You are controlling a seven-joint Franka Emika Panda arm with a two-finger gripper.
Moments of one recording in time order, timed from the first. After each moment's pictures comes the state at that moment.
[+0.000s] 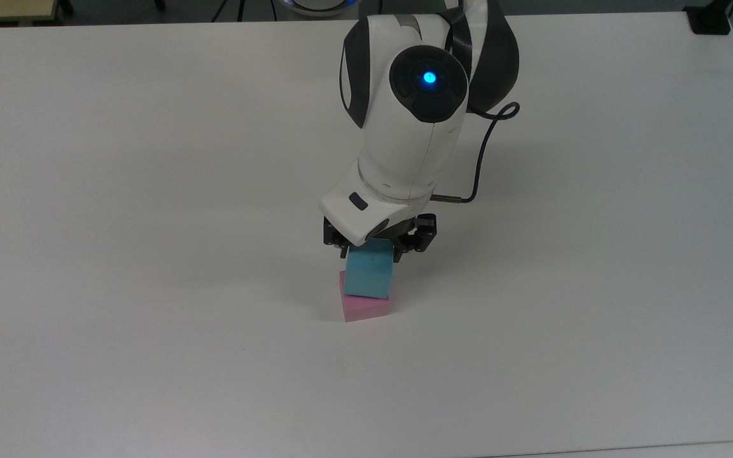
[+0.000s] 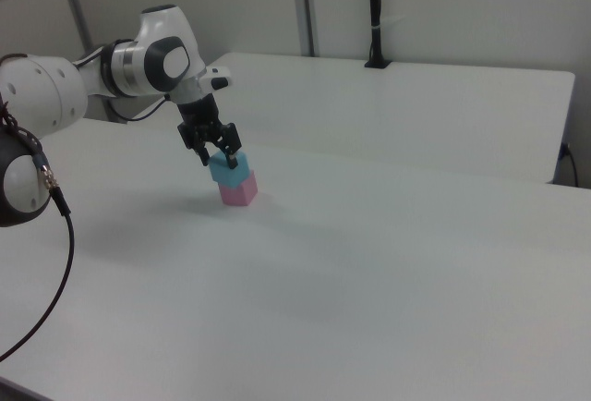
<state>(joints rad) 0.35 0.74 -0.23 -1.08 0.01 1.85 0.18</state>
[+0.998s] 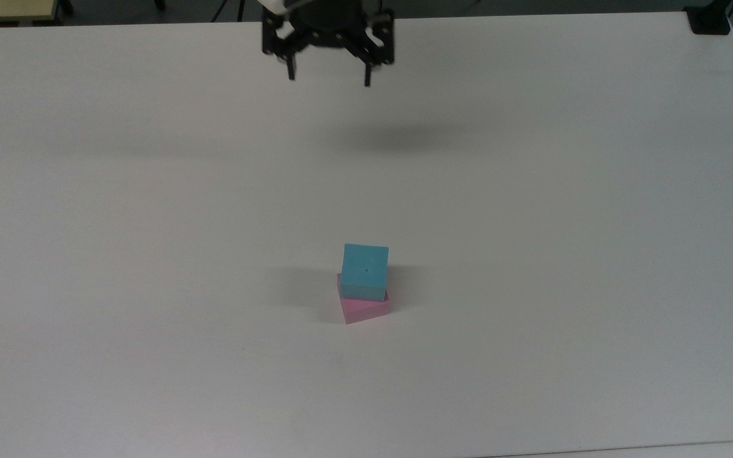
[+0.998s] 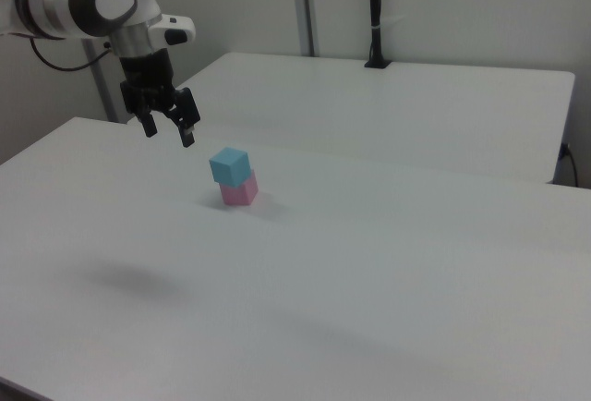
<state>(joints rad) 0.23 0.06 -0.12 -1.64 -0.02 1.73 0.18</state>
